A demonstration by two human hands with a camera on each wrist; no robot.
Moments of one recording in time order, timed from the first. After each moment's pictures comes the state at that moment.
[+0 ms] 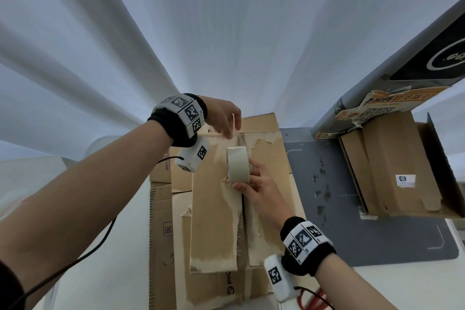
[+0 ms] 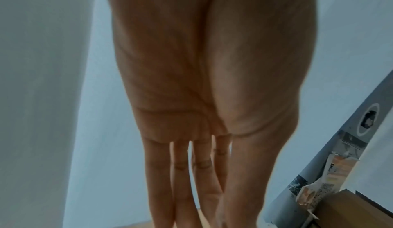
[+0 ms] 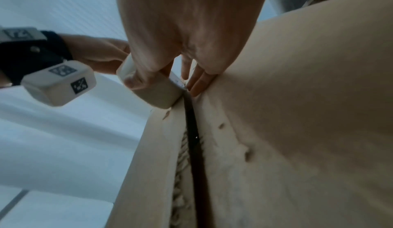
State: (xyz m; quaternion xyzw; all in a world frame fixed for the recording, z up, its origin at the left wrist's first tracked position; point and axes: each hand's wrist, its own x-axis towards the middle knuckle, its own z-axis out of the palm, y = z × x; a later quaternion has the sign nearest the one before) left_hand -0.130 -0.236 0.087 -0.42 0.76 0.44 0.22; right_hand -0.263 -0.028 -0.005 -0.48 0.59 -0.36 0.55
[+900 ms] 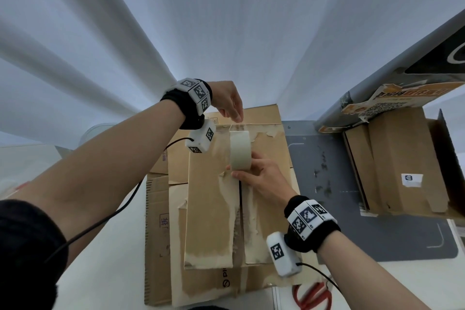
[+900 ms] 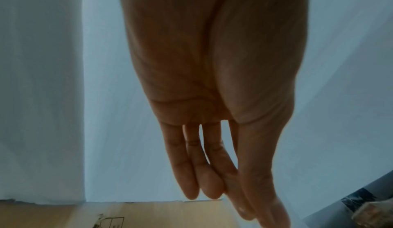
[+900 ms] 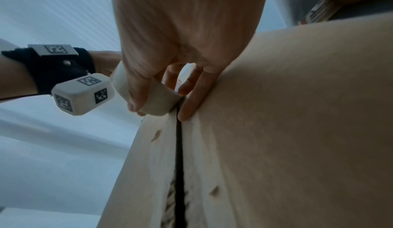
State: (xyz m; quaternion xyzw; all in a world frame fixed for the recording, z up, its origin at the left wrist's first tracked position) left_hand -0.136 -0.275 0.044 -0.41 0.74 0.51 0.14; right_hand -0.284 -0.060 -0.023 -0.55 0.57 -0.26 0.55
